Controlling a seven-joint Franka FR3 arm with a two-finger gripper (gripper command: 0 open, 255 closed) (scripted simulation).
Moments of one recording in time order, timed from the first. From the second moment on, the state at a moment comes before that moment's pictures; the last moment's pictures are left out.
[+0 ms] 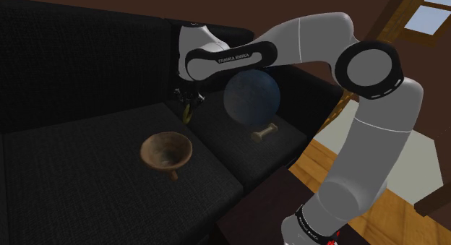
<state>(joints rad) -0.12 0.30 0.50 -1.81 -0.29 2.06 1.43</state>
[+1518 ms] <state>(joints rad) -0.12 0.23 0.52 -1.59 -0.23 1.78 1.36</state>
